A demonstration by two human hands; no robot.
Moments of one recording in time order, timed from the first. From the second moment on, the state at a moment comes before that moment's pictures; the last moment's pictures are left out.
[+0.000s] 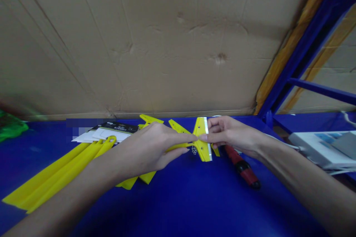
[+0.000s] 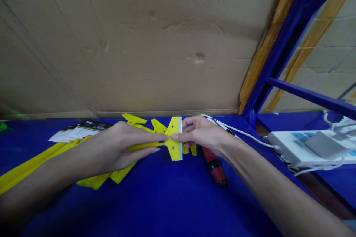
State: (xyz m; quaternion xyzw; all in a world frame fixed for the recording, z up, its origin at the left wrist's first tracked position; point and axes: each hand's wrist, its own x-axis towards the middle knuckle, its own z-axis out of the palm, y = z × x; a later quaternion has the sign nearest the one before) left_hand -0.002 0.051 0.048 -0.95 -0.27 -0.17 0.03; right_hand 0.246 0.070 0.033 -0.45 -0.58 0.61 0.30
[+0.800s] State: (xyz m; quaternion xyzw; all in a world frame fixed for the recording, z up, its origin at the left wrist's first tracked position) left_hand -0.008 0.052 0.045 -0.96 -0.23 -0.14 0.12; right_hand 0.253 0.073 0.041 -0.45 -0.57 0.61 0.32
